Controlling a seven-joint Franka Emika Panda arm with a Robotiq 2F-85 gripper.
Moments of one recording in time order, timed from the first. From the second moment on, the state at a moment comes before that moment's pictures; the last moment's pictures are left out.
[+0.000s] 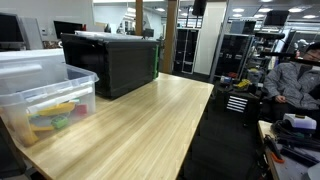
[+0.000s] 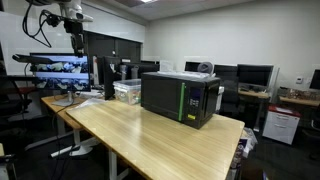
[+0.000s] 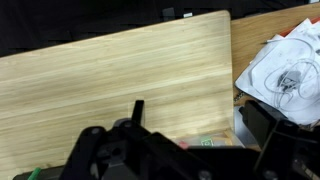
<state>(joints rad) 0.06 -0.36 0.27 -2.17 0.10 1.92 0.53</state>
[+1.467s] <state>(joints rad) 0.06 -0.36 0.25 -2.18 0.10 1.92 0.53</state>
